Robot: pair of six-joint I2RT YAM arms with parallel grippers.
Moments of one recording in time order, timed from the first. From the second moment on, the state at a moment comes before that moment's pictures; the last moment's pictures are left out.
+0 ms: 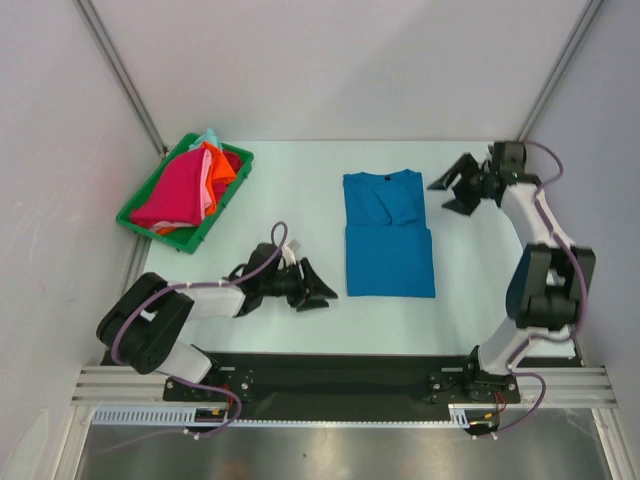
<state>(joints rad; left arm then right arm) -0.56 1.49 0.52 0.30 0.63 -1.06 -0.08 1.81 1.49 -0.51 -0.51 0.67</state>
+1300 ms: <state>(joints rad) -0.89 1.77 0.46 0.71 0.00 -1.83 -0.19 1.10 0.42 -0.37 -0.44 0.88</state>
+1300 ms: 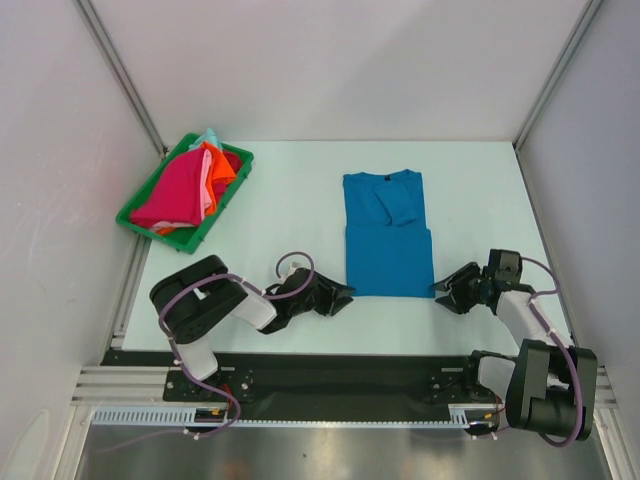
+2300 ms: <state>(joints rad) -0.88 1.78 0.48 0.69 -0.02 -1.86 -0.19 1.24 0.40 -0.25 -0.48 0.89</state>
